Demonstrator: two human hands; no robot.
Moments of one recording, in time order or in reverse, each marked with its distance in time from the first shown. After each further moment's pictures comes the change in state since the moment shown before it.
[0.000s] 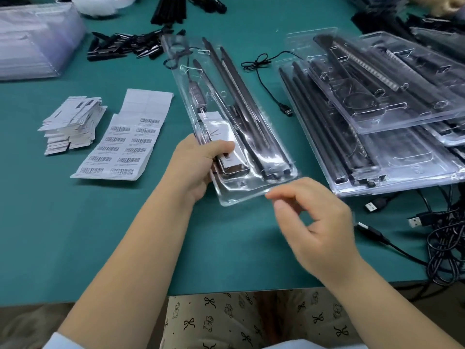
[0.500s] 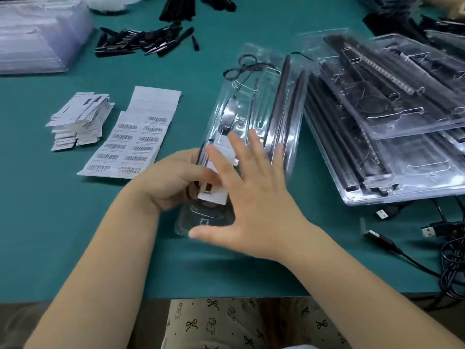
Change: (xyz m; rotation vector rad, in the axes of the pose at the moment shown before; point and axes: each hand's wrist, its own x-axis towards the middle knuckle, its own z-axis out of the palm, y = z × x) left_hand -0.016 0.009 -0.050 0.184 -0.534 -0.109; right_hand 0.040 -0.026 0.051 -0.571 -0.583 -0.078
